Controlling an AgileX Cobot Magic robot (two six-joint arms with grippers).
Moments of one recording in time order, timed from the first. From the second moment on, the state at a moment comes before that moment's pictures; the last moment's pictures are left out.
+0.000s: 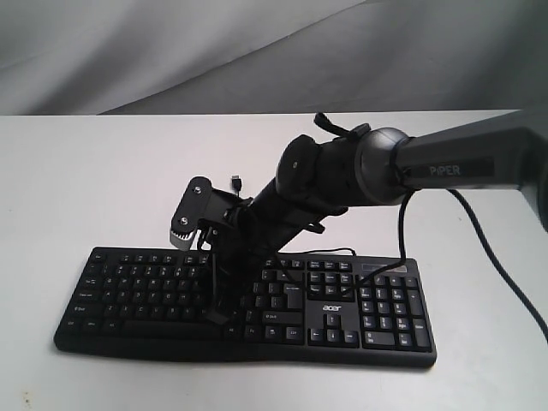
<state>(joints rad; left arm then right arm) 0.10 0.00 0.00 0.12 0.27 -0.07 0.69 2.15 -1.38 0.76 0.57 -1.28</state>
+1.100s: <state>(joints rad) 0.10 0.00 0.00 0.12 0.27 -0.07 0.78 2.11 -1.38 0.76 0.61 -1.27</state>
